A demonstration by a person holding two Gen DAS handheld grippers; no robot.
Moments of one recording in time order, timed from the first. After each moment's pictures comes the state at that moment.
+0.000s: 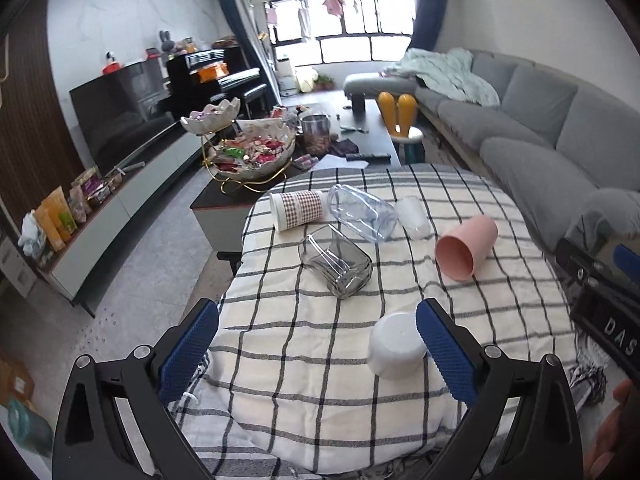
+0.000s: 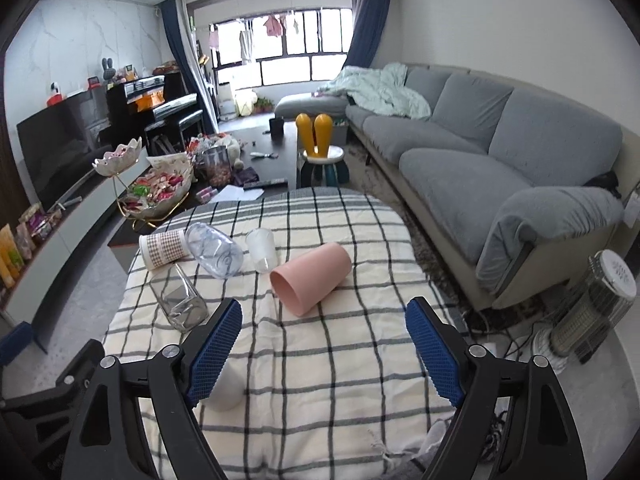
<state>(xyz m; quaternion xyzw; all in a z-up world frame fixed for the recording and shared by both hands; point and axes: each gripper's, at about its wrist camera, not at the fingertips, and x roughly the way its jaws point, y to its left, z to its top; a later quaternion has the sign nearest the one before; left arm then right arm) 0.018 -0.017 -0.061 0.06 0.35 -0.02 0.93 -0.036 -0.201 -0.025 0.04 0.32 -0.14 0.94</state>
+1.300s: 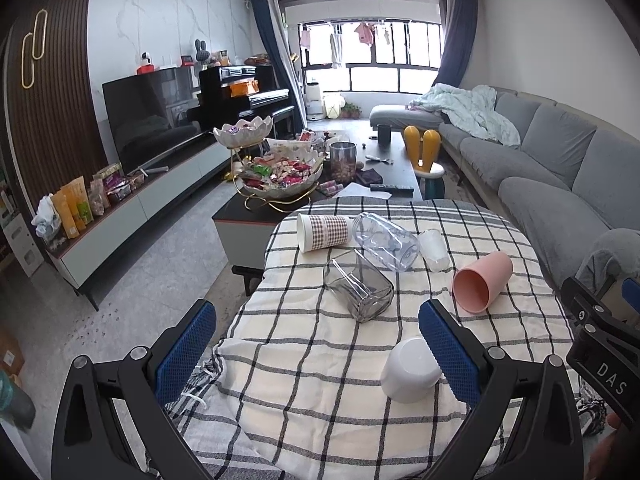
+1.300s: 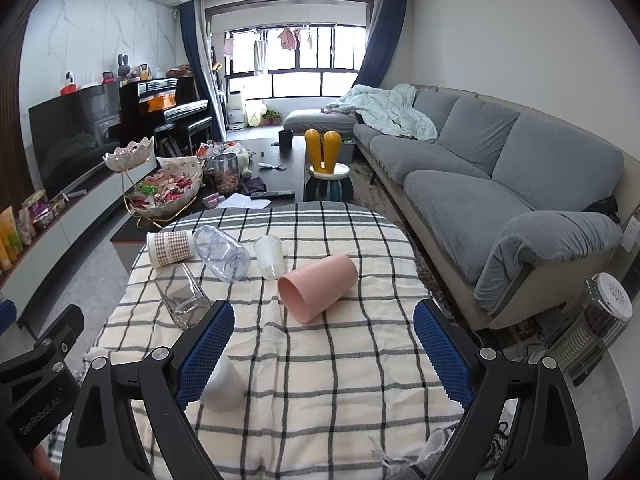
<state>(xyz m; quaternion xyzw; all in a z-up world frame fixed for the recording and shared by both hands) 0.004 0.001 -0.055 0.03 0.31 0.02 0.95 -0.043 -0.181 -0.022 0.00 0.30 -0.13 0.94</state>
